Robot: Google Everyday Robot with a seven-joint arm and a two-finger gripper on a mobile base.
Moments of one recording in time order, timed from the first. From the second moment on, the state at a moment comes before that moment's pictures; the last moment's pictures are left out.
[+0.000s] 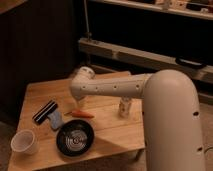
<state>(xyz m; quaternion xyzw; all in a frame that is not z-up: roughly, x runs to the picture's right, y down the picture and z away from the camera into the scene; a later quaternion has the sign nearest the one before) -0.187 0.038 0.852 -0.21 0.09 0.93 0.27</state>
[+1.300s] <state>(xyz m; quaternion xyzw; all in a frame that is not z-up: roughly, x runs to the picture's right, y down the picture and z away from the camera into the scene) -0.334 0.053 0.829 -0.16 0.21 0.87 0.41</state>
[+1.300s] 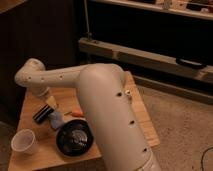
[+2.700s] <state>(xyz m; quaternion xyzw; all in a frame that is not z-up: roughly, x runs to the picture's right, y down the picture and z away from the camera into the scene) -0.333 0.054 0.830 -0.17 0.21 0.87 0.41</state>
